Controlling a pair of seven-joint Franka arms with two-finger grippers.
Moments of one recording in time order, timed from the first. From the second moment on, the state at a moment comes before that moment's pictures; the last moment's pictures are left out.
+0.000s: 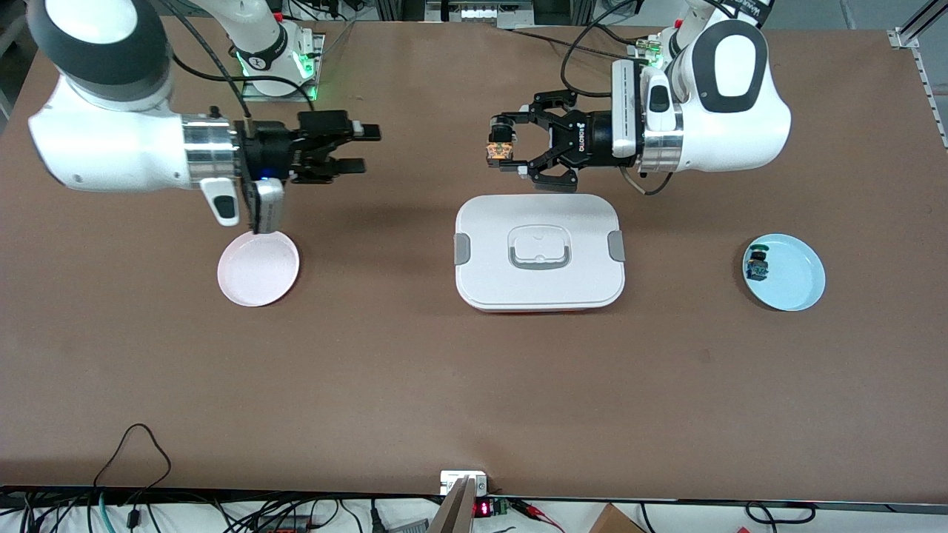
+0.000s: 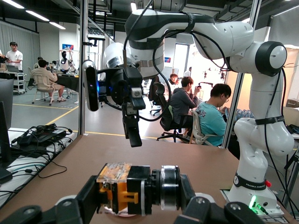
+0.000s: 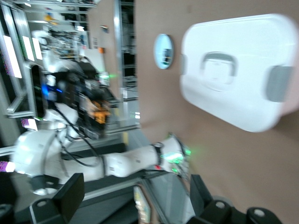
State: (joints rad) left arm 0.56 0.08 -1.02 -2.02 -1.61 2.05 1.94; right arm 0.28 0.17 0.02 -1.74 1.22 1.70 -0.19
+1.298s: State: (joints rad) left arm 0.57 0.06 -1.02 -2.04 -1.69 2.04 1.94; right arm 0.56 0.25 0.02 -1.76 1.74 2.07 -0.07
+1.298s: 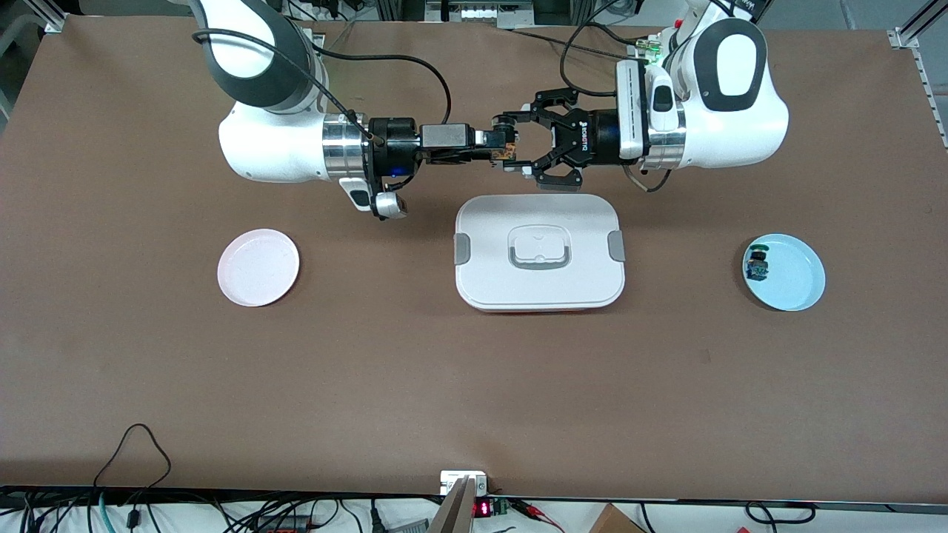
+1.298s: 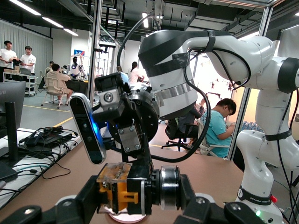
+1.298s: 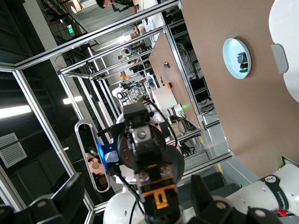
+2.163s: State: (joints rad) left arm 0.57 0.06 -1.02 -2.04 -1.69 2.04 1.94; right arm 0.58 0.25 0.02 -1.77 1.83 2.06 -0.12
